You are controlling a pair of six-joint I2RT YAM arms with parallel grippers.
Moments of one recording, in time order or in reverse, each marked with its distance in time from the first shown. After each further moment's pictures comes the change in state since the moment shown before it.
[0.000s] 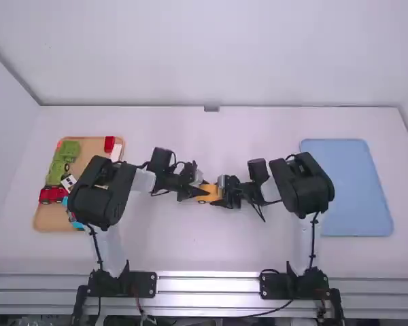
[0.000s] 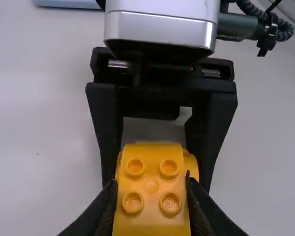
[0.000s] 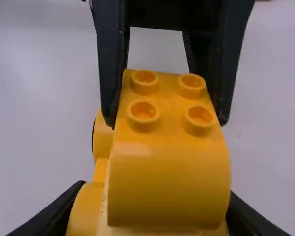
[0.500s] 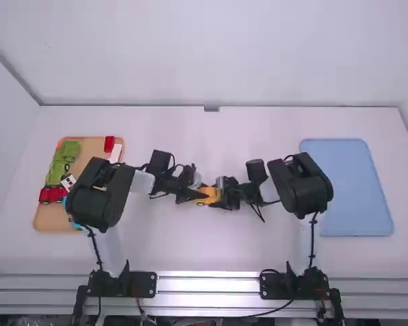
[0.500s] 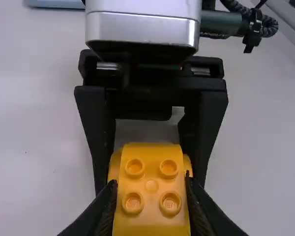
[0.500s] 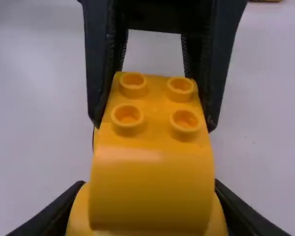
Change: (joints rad) left arm 0.002 -0.018 -0.032 -0.023 0.010 0.041; right arm 0.016 0.000 0.001 -0.010 -0.010 -0.001
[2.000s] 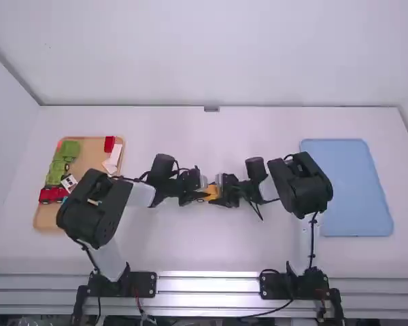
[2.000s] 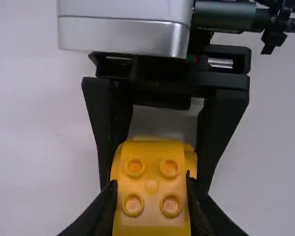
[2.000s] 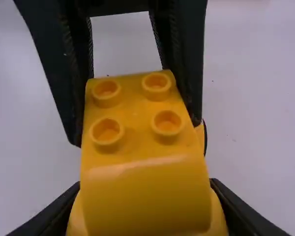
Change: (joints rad) left arm -0.071 -0.132 -0.142 0.236 -0.276 -0.186; right arm -0.002 0.004 0.026 -0.006 0.026 0.027
